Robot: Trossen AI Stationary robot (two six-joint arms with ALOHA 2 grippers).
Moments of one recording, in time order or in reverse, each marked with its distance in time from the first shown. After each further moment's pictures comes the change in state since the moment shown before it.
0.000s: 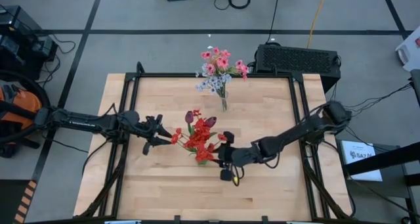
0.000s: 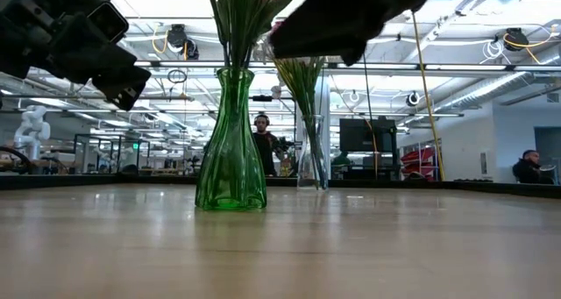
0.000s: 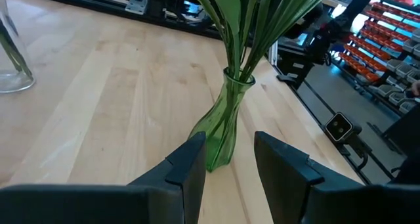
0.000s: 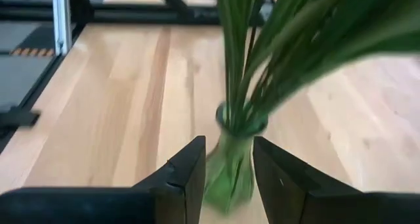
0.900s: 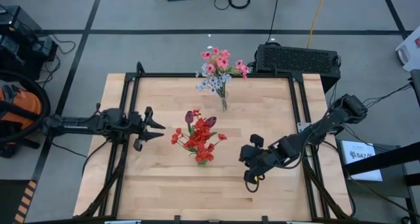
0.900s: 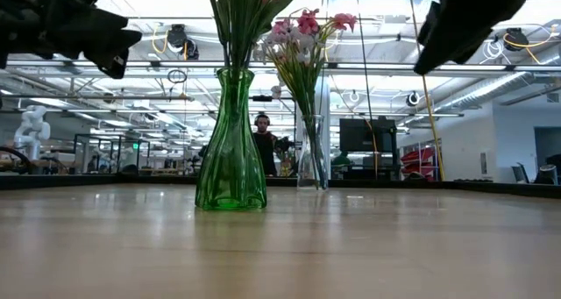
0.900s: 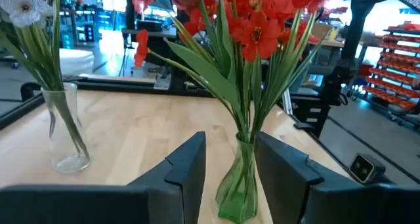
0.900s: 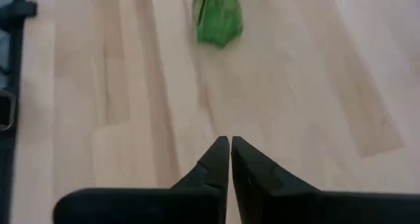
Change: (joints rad) left arm 0.000 -0.367 -0.001 -0.145 -0.109 0.132; right arm 0.136 -0.250 0.000 -0.750 -0.036 0.469
